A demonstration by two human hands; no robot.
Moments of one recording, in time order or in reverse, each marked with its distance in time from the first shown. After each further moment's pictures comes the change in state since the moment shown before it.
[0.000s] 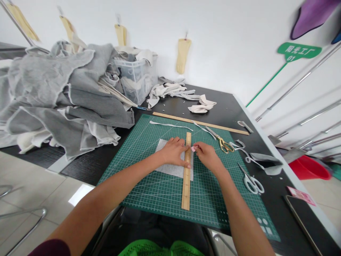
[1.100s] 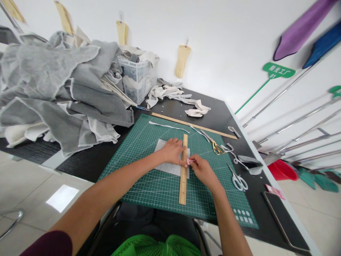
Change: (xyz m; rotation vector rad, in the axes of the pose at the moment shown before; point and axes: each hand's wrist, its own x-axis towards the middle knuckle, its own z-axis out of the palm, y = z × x) left_hand -0.002 0.000 -0.001 -0.012 0.024 0.003; right_hand -0.058 -0.035 0.000 0.095 -0.103 0.069
